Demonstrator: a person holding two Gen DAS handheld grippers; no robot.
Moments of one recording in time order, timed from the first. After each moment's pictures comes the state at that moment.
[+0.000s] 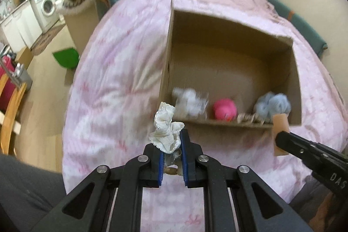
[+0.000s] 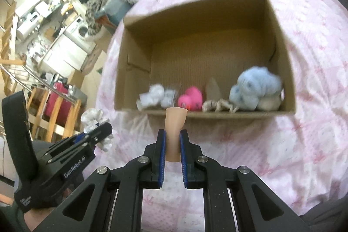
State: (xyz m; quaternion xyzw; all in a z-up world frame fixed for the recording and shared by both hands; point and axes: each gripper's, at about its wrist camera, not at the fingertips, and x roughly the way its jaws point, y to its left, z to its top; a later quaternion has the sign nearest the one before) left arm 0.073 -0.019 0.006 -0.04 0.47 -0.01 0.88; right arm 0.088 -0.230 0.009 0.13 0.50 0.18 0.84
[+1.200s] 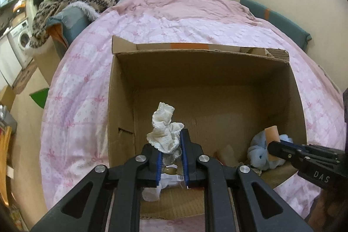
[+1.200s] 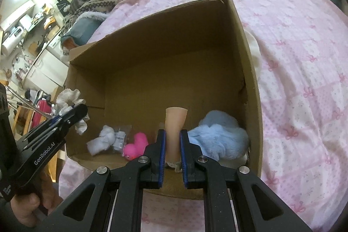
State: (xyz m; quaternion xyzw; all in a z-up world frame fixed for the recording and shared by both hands) left arm 0.173 -0.058 -0.008 0.01 0.42 -0.08 0.91; right arm 0.166 -0.275 -0.027 0.14 0.49 0.12 0.85
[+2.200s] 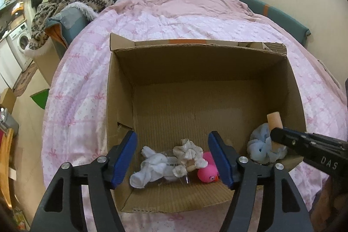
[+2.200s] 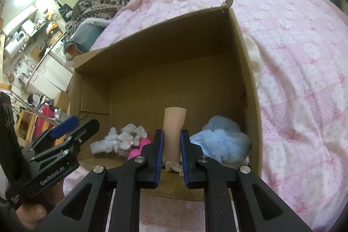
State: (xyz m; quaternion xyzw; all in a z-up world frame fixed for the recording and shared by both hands) left arm 0.165 -0.061 -0.007 0.02 0.42 -0.09 0.90; right arm 0.166 -0.281 -0.021 0.15 0.47 0.11 0.86
